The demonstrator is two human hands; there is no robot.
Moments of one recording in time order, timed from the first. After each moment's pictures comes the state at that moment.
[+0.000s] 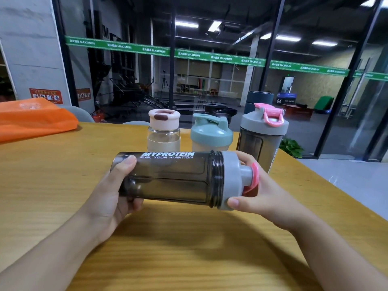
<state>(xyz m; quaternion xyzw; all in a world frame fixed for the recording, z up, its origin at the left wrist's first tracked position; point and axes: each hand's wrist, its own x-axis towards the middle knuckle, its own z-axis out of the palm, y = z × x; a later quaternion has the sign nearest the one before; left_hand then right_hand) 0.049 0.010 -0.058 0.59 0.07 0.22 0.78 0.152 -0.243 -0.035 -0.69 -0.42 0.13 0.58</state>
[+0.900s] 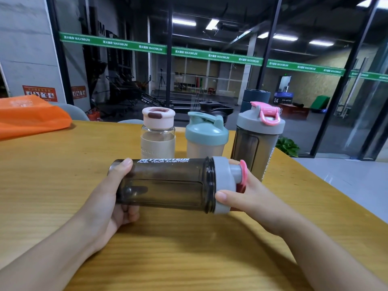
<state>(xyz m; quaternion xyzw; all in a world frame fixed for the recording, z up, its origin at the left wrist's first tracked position) 0.052 0.001 -0.062 0.58 0.12 0.19 0.79 0.157 -0.233 -0.046 -0.70 -0.37 0.16 0.59</state>
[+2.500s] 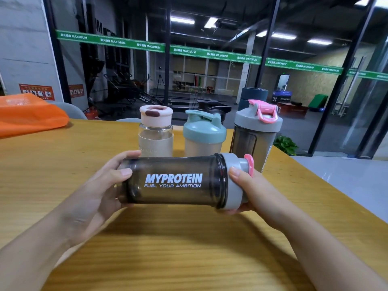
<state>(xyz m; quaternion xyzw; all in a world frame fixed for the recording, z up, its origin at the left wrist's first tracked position) 0.041 0.017 -0.051 0.64 -0.05 0.15 0.75 0.161 -0.238 -0.044 -0.74 -0.29 0.14 0.59</state>
